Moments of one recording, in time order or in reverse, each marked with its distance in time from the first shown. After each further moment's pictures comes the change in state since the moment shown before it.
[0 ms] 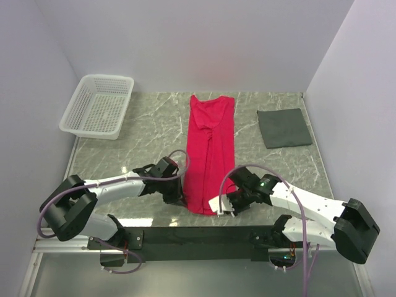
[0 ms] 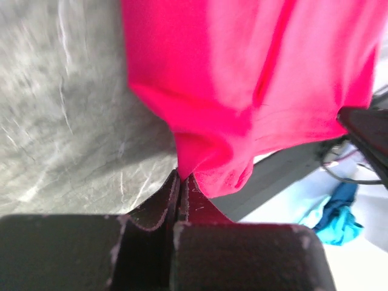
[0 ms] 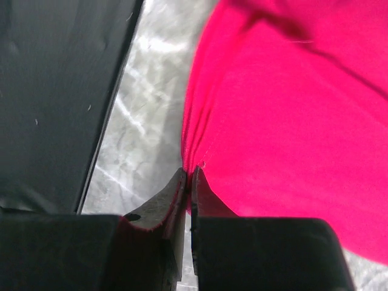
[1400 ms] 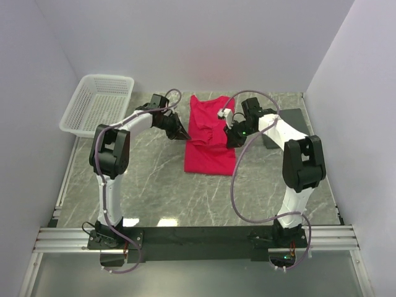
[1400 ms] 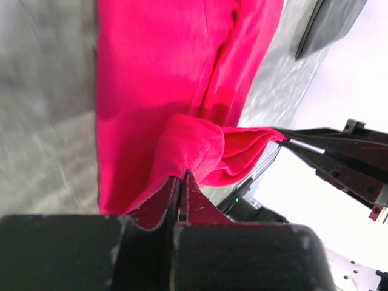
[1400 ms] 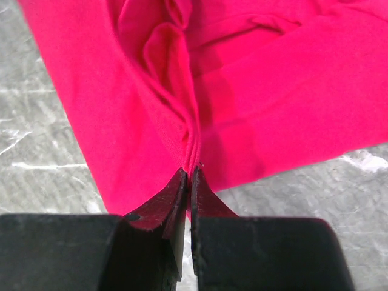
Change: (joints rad) left arm 0.474 0.719 0.962 -0.219 0.349 0.167; right arm -0.584 0.763 0.826 -0.034 -0.186 0.410
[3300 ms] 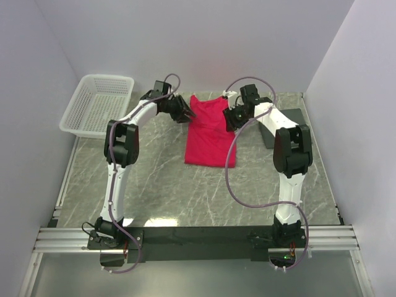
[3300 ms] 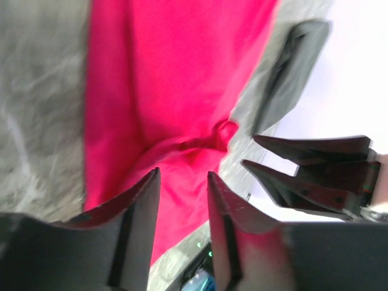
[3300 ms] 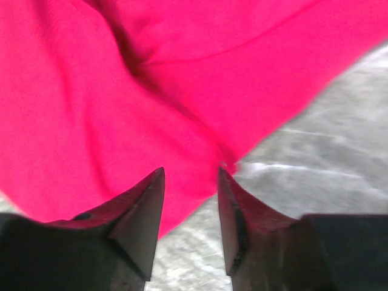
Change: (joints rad) left arm 0.041 0.341 0.496 0.004 -0.020 -0.135; right arm -0.040 0.257 0.325 0.062 0.220 0.340
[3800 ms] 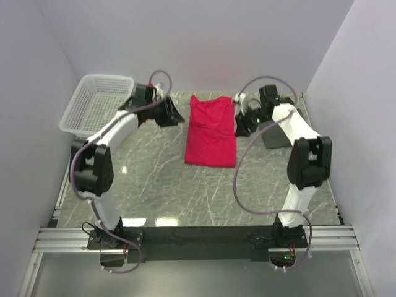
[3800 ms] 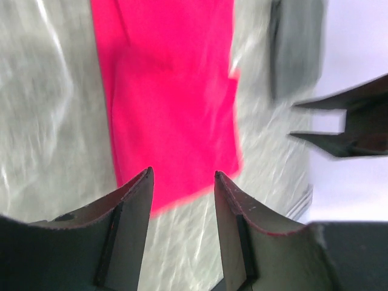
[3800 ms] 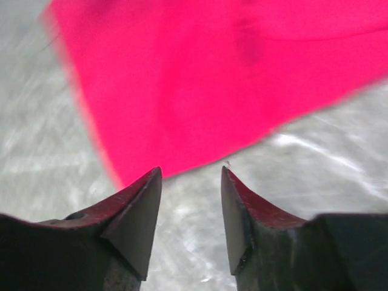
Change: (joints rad) left arm 0.013 -0.564 -0.515 0.110 -0.154 0.252; right arm -0.105 -0.190 -0.077 -0.187 -0.293 -0.359
